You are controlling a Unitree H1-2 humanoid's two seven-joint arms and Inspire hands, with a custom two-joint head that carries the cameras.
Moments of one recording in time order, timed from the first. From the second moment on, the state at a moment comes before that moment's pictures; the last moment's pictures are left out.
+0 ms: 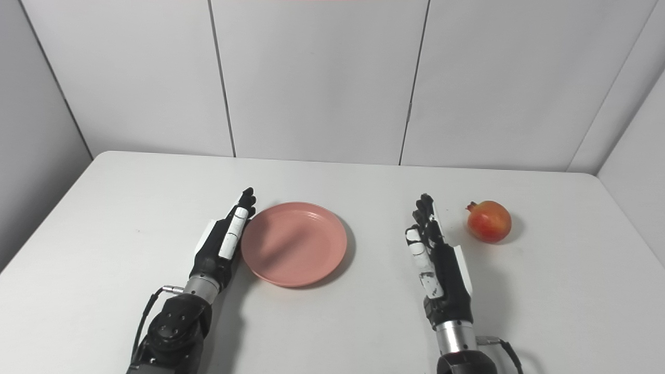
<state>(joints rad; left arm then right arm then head) -0.26 0.01 -0.06 0.12 0.02 0.16 -0.02 -0.09 0.01 0.03 -0.09 0.04 -0.05 0.06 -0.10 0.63</state>
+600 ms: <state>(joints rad) -0.22 -0.06 -0.08 0.10 0.03 0.13 0.00 -0.09 0.03 0.04 -0.10 0.04 -0.03 0.03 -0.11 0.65</state>
